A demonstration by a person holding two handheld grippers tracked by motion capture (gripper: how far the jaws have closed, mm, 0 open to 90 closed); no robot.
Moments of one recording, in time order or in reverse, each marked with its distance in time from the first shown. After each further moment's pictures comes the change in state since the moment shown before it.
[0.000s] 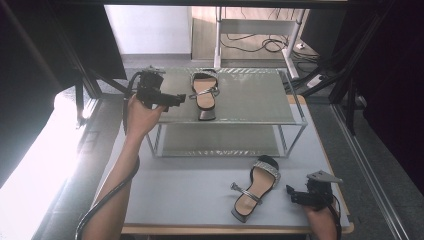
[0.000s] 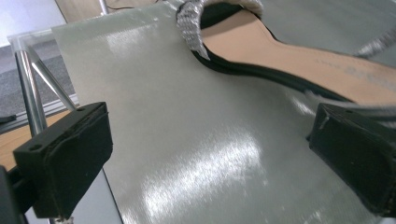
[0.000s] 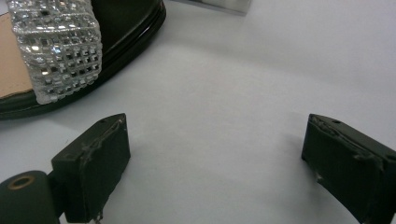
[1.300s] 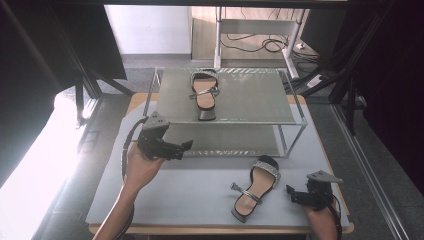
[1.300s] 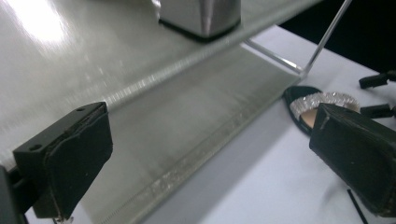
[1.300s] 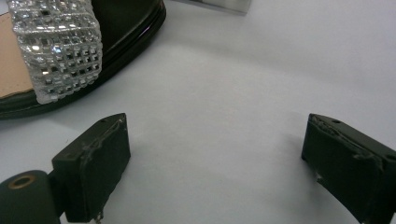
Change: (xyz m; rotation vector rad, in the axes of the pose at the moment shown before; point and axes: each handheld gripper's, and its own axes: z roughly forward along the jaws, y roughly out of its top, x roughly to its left) left arm -0.070 -0.101 -0.034 -0.078 -0.155 0.112; right arm 0.000 0.000 0.000 0.001 -0.002 -0.003
